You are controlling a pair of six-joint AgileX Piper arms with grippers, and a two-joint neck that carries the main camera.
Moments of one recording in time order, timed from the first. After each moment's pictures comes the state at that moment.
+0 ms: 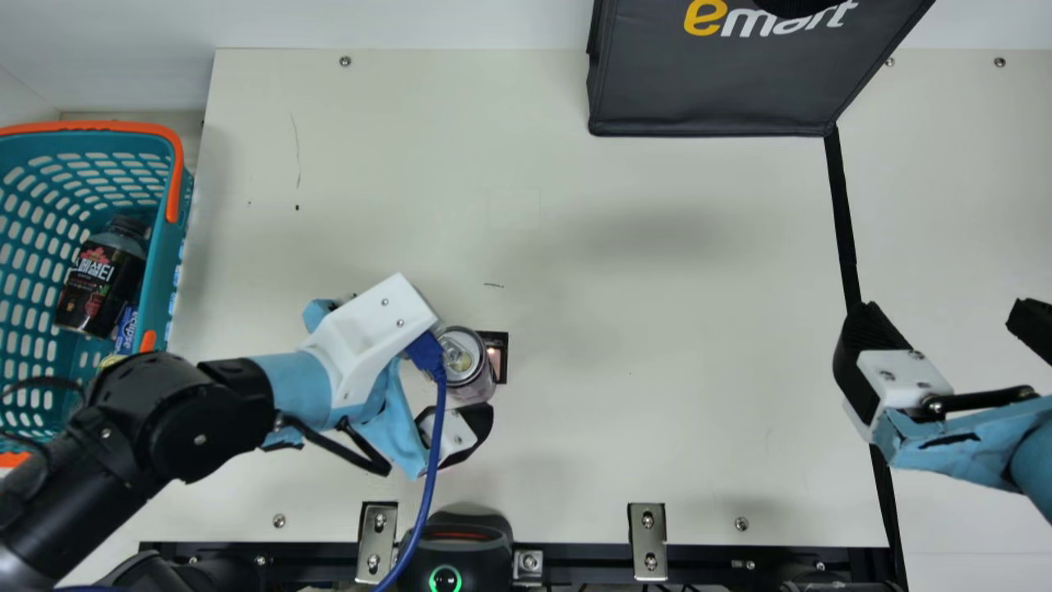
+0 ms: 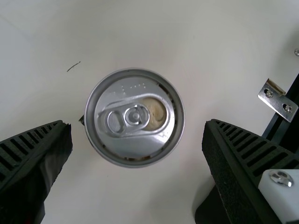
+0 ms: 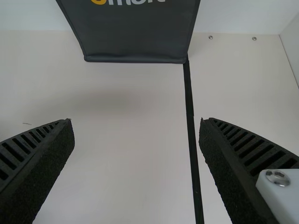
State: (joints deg) left arm -39.4 70.2 -47.4 -24.5 42.3 25.0; right arm 0.7 42.6 -69.7 -0.8 70.0 0.0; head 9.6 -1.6
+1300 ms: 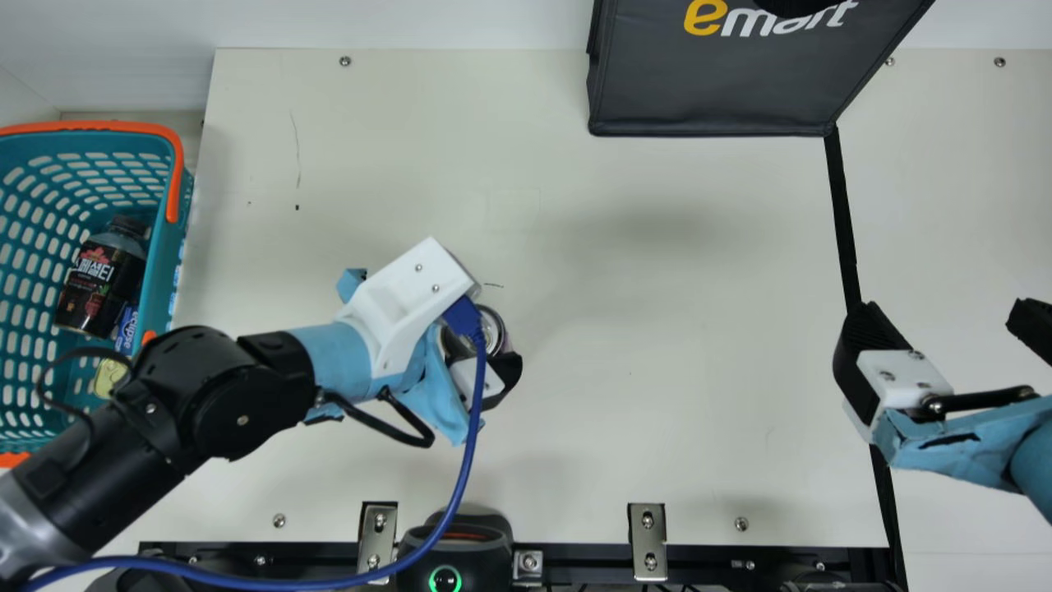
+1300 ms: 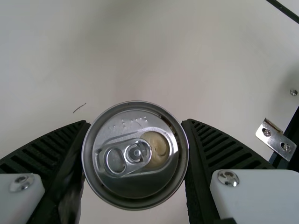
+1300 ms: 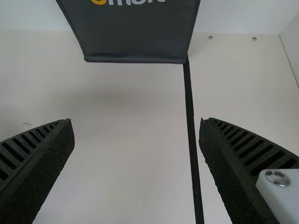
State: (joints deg) left arm -43.5 75.7 -54.6 -20.9 37.9 18.3; right arm 0.7 42.6 -69.7 -0.8 70.0 0.0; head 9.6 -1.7
